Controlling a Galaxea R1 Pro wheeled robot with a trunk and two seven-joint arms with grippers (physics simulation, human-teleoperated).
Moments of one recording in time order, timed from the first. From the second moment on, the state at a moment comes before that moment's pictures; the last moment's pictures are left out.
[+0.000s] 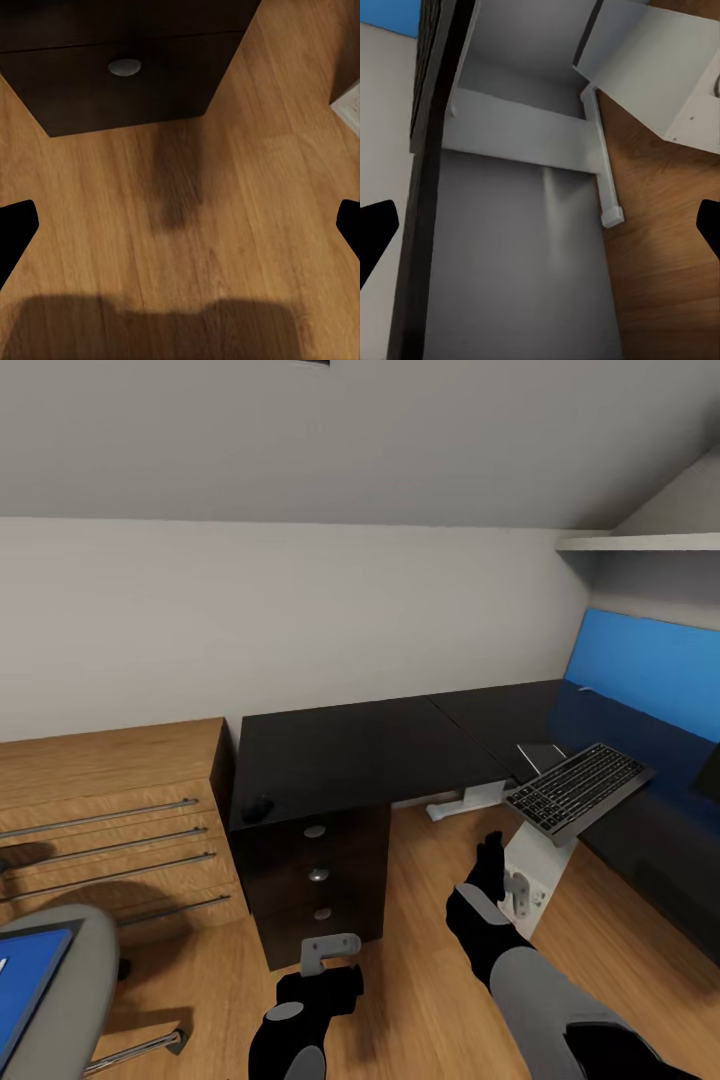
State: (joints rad) left arm -0.12 -0.12 -0.57 -1.56 0.60 0.64 0.81; right arm -0.78 0.13 -0.03 -0.39 -1.53 -0.75 0.14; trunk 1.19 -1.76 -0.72
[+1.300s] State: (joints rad) left arm -0.12 -0.12 -0.63 -1.56 0.60 0.64 0.81; right arm -0.79 0.13 -0.08 -0.48 -1.59 -0.75 0.23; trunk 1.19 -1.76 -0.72
